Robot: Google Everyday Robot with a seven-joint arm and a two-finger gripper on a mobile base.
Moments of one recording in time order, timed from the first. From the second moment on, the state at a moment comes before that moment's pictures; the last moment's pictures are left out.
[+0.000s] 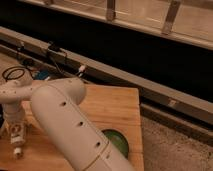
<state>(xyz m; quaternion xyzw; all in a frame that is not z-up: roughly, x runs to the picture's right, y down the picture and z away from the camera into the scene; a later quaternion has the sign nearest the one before) -0.497 0.218 0.812 -0.45 0.10 0.39 0.80</state>
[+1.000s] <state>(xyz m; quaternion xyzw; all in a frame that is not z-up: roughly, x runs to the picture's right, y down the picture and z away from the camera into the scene) -0.348 0.193 0.743 -0.35 -0.01 0.55 0.76</state>
